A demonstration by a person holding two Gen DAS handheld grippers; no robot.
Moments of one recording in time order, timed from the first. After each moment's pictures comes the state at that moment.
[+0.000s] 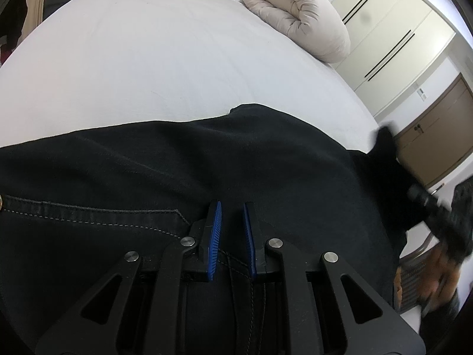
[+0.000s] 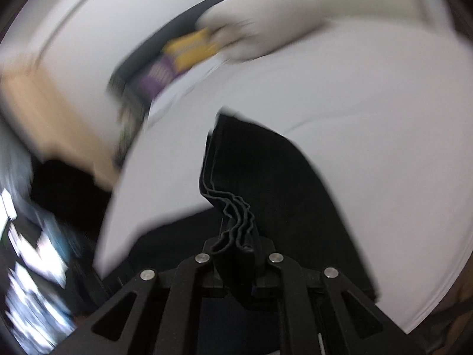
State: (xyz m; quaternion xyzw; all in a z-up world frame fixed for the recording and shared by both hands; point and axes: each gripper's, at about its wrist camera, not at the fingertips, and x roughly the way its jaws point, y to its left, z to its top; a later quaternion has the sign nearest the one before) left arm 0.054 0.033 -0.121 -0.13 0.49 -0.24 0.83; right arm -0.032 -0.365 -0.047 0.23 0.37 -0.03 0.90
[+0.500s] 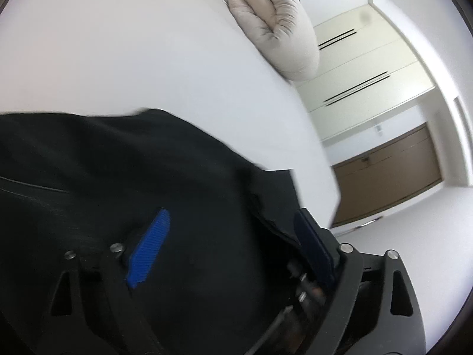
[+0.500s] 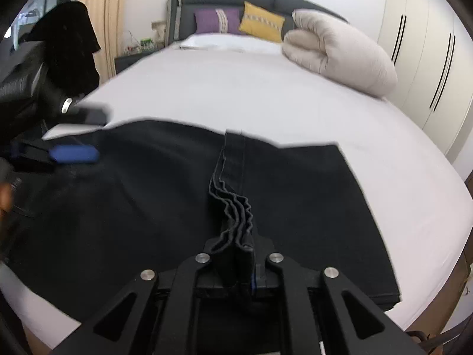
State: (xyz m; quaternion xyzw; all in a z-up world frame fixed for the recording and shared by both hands) left arm 0.058 0.003 -0.079 -0.29 0.50 -0.33 0.75; right arm -0.034 -0.245 -0.062 -0.02 0.39 -0.04 0.92
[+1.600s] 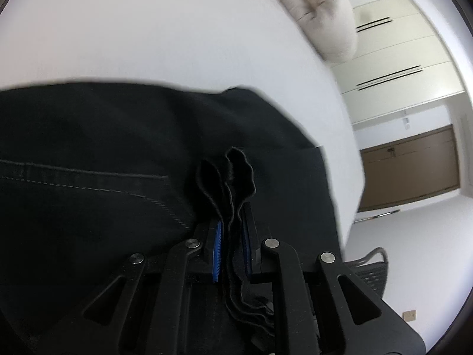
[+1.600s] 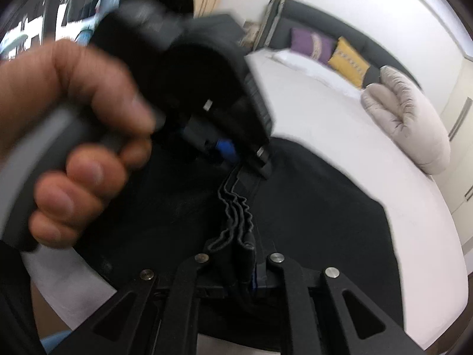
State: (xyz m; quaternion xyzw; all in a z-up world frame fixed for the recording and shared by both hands) left arm 0.085 0.073 -0.122 -0.25 0.59 -0.27 0.72; right arm -0.036 -0.090 -0.088 -0.18 0.41 0.10 0.89
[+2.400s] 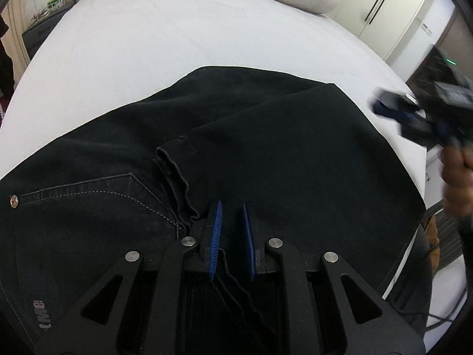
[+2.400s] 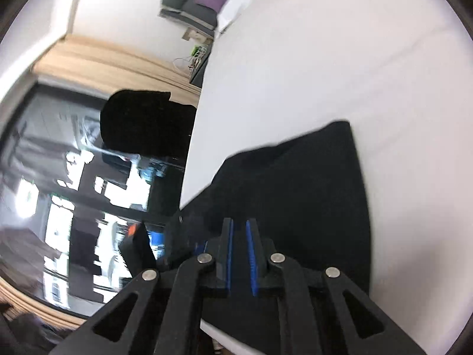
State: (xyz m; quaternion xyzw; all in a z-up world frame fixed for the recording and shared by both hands) left arm 0.030 0.006 -0.099 0.02 0.52 -0.24 0.82; right arm 0.084 -0.406 -0.105 0.44 0.47 0.25 0.72
